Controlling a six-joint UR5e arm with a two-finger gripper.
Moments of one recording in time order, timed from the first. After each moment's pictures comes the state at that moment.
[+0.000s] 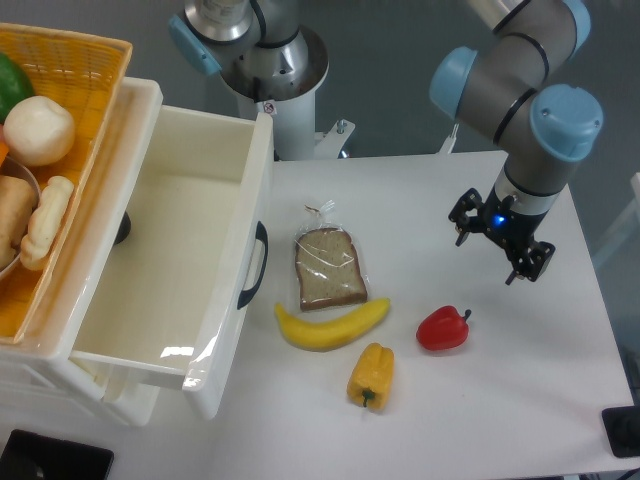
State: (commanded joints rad) arm 2.80 -1.98 -1.54 -1.18 1.47 1.57
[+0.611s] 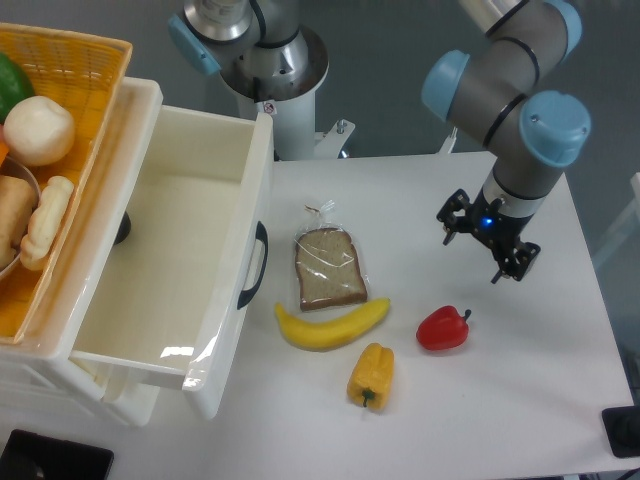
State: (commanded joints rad) arm 2.77 -1.94 -1.64 -1.18 1.44 1.50
